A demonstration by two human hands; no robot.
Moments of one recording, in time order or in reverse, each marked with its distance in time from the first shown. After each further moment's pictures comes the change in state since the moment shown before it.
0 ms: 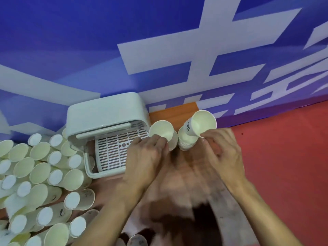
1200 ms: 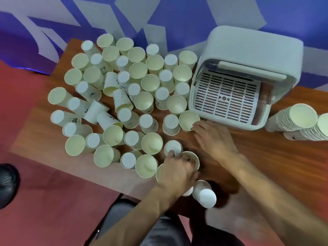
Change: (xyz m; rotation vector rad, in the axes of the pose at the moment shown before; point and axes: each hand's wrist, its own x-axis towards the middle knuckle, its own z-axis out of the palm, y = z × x) left_hand -0.282 -0.082 0.020 -0.070 -0.513 -0.373; right_hand -0.098 -0.146 0.260 -0.298 -0.787 -0.638
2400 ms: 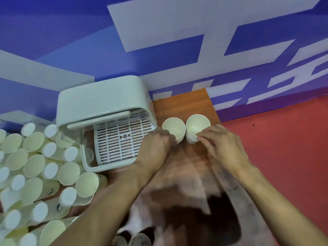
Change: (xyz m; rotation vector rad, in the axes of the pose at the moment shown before) left_hand 0.253 0.165 -0.061 0.015 0.196 0.454; right_hand -0.185 0.235 -0.091 0.173 0.380 0.596
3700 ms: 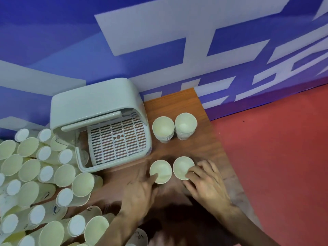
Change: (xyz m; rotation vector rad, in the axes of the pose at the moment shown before) left_hand -0.135 0.030 0.040 0.137 -0.245 -0.220; right_hand -0.117 -0.040 0.036 -0.172 -0.056 -0.063
